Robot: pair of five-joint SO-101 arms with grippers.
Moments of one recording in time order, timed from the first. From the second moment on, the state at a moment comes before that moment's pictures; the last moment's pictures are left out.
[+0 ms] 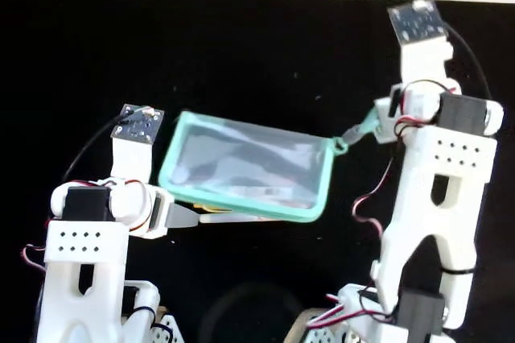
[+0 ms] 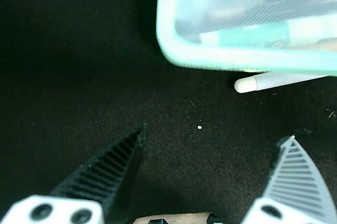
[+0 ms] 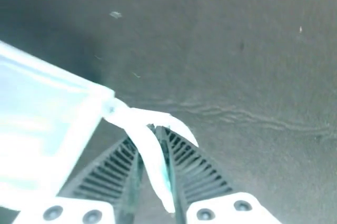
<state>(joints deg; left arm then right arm) -6.3 -53.1 51.8 83.7 -9.1 6.6 -18.4 -5.0 85.1 24.1</state>
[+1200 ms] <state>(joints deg) -6.3 -53.1 32.5 86.3 -9.1 -18.6 -14.5 -51.0 98.4 -0.6</state>
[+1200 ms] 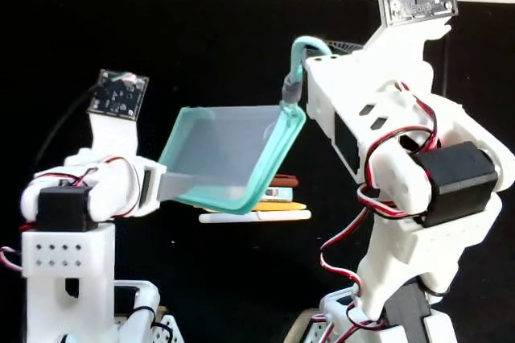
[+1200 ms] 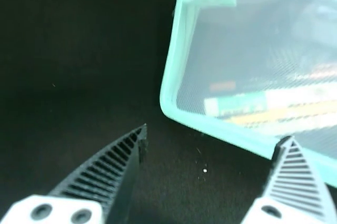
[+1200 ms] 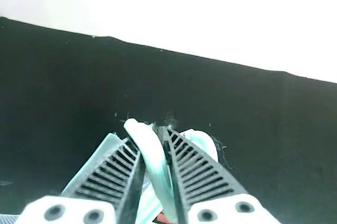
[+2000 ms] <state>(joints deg) -6.3 -53.1 34.2 91.6 -9.1 -27.2 -5.8 -51.6 82.9 -0.6</state>
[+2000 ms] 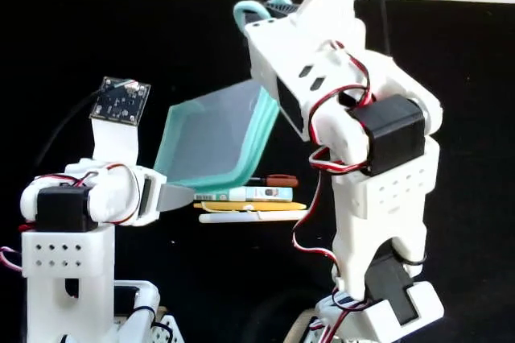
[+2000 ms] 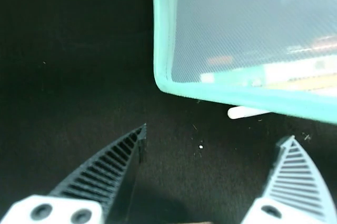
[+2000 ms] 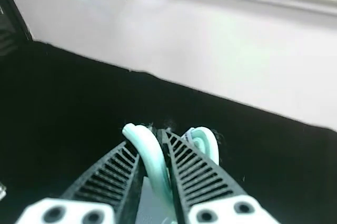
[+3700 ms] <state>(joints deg) -0.5 -50.2 32.2 79.9 0.6 -48.3 5.5 -74.6 79.4 6.8</state>
